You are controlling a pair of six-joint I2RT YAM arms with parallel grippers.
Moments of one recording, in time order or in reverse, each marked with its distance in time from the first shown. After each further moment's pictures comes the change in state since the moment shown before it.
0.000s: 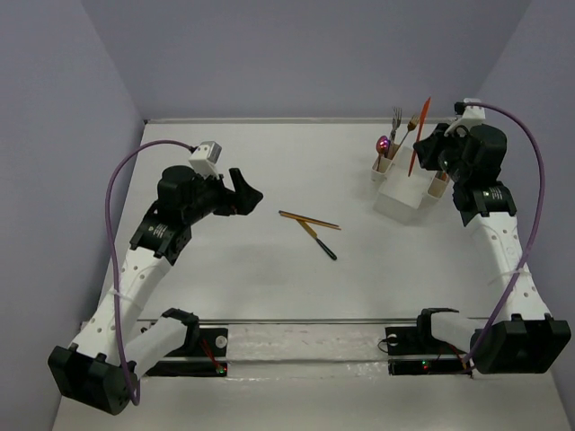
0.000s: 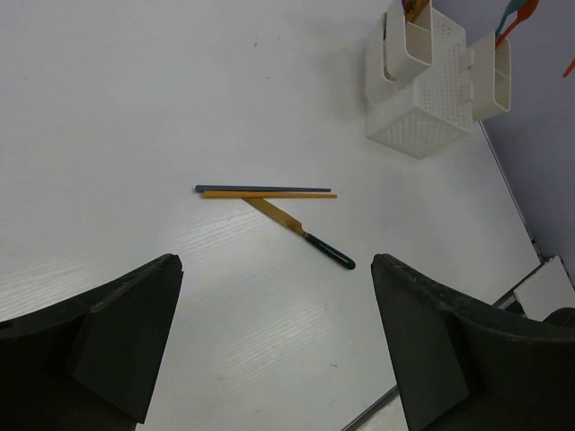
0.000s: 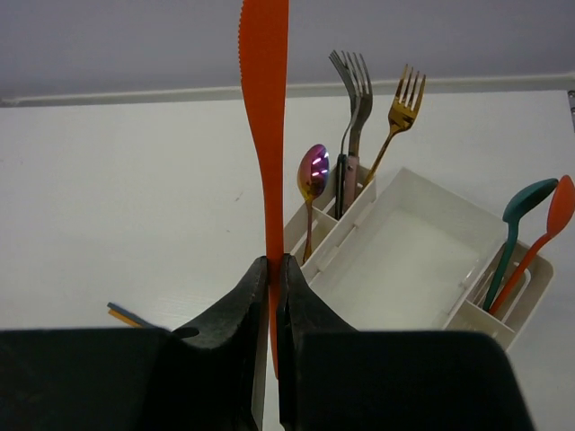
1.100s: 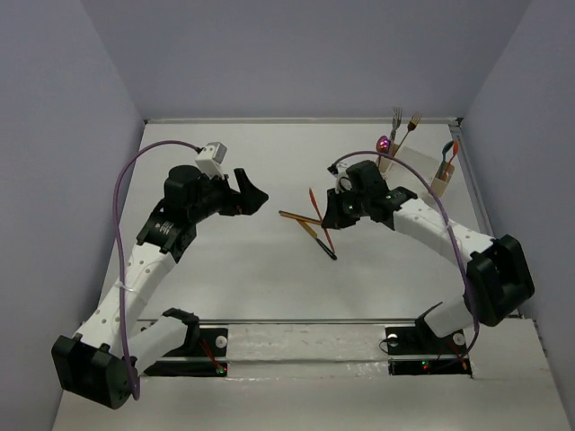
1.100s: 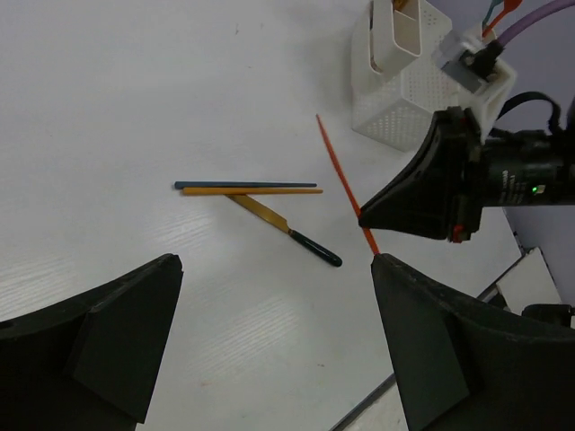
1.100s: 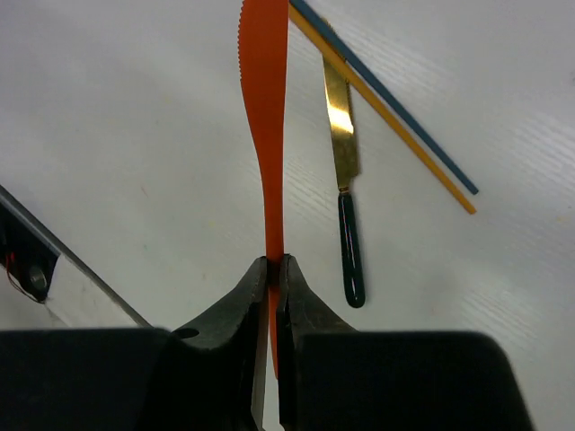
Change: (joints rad) left arm -0.014 0.037 -0.031 0.060 0.033 -0.037; right arm 0.531 0.304 -0.119 -0.137 -0.087 0.119
